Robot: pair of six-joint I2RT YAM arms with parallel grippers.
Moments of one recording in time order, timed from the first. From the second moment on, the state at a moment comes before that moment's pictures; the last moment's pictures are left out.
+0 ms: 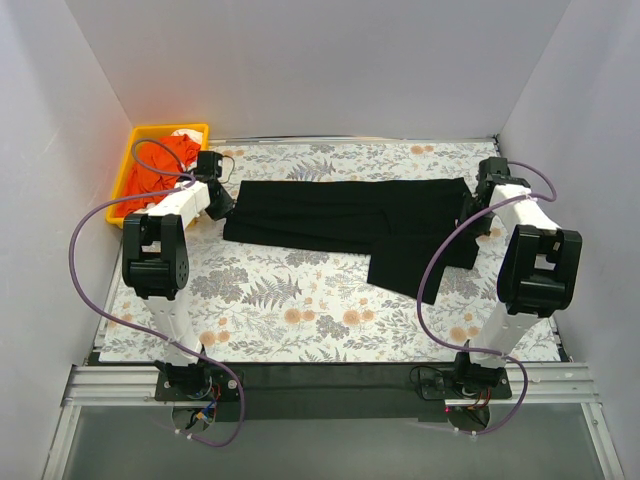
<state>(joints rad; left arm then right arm) -0.06 1.95 1.41 -0.50 -0.18 -0.68 -0.11 1.76 1.29 -0.77 -0.02 0.24</state>
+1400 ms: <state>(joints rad) -0.12 1.70 1.28 -0.40 -0.22 -0.60 0.09 1.44 0.95 -0.66 -0.05 0.26</state>
